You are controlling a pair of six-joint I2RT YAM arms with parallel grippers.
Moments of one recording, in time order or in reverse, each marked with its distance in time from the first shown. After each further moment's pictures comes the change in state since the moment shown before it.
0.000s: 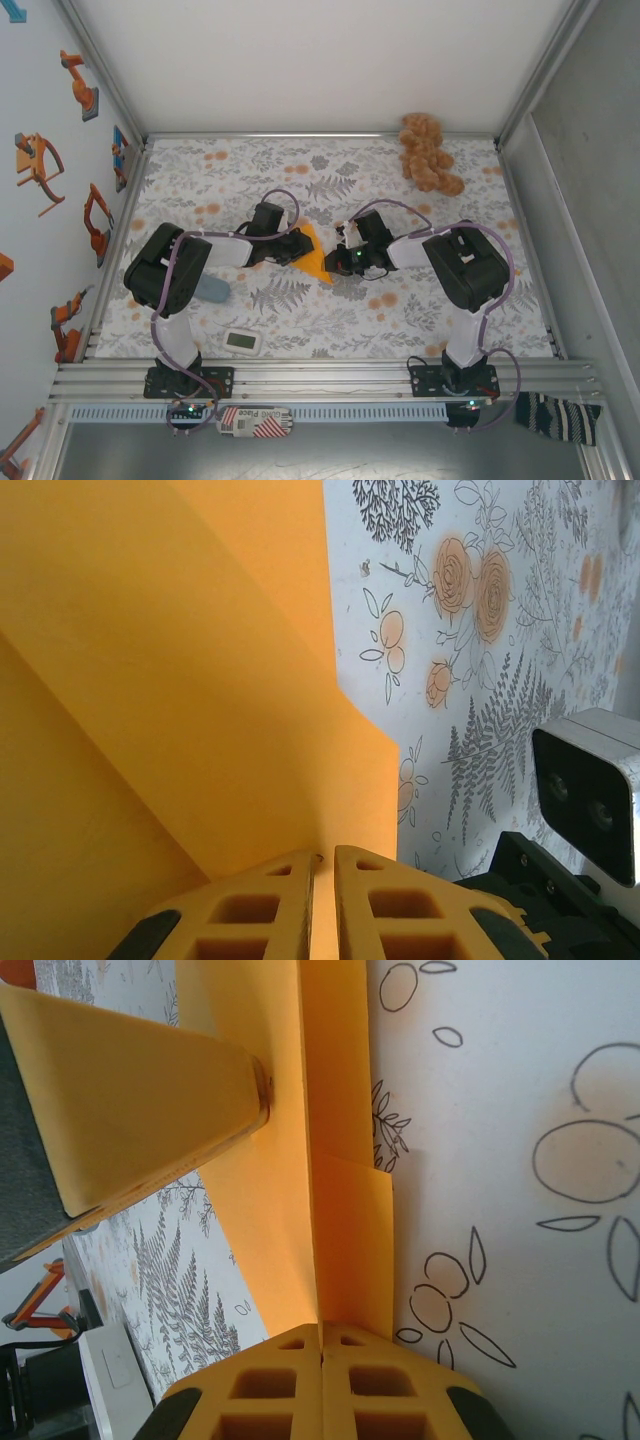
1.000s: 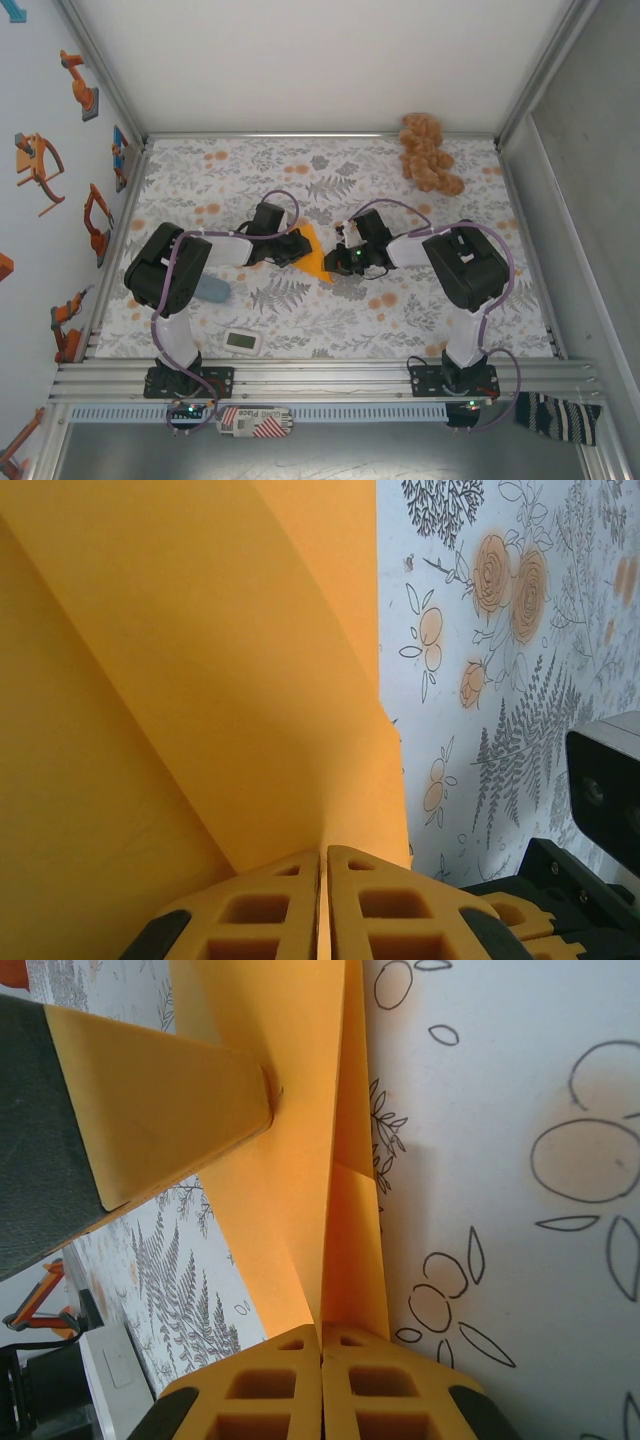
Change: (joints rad) left arm 0.001 0.003 0.010 -0.050 -0.026 0.000; right arm 0.000 0.003 0.017 -0.035 0.000 0.000
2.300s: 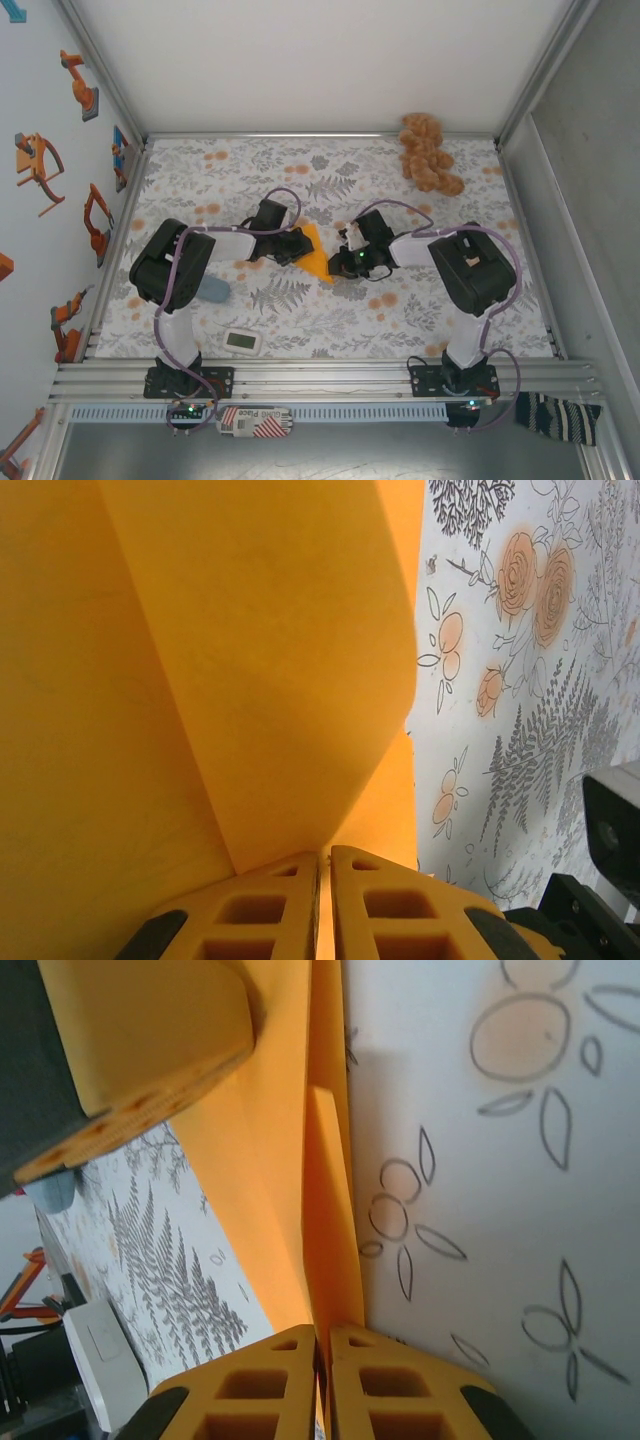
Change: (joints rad) left arm 0.002 0.043 0.066 -0.079 0.009 0.000; right arm -0.005 -0.050 -0.002 -0.138 0.008 -0.039
